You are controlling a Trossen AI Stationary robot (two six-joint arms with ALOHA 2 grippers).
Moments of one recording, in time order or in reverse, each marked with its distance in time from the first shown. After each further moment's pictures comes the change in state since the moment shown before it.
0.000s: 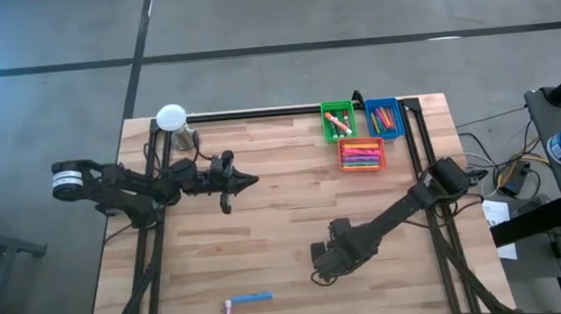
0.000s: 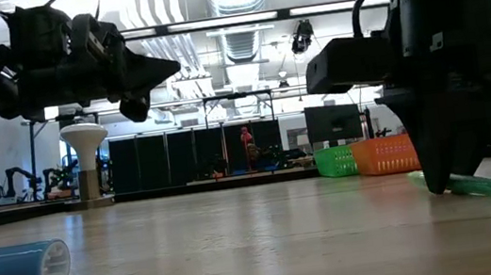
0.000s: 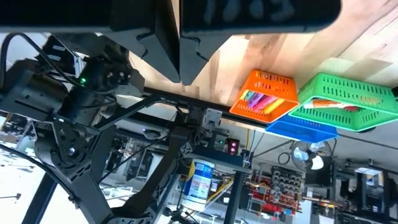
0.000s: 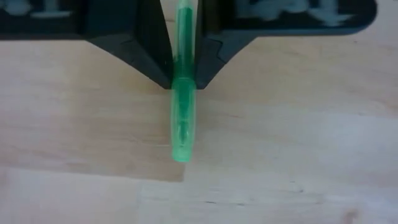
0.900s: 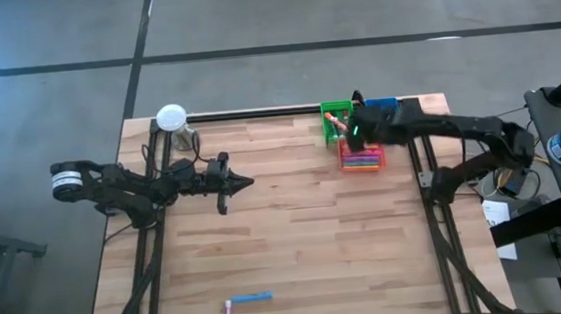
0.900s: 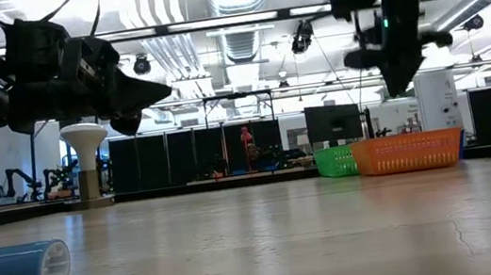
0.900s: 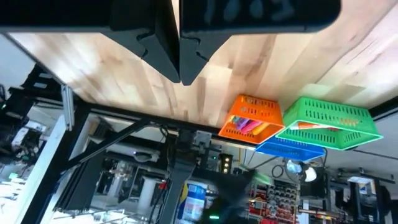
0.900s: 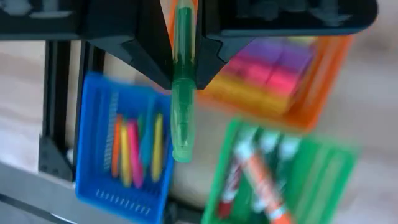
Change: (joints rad) left arm 0.050 -0.005 -0.070 -0.018 0.044 0.073; right arm -0.867 -0.675 -0.289 -0.205 0.353 -1.125
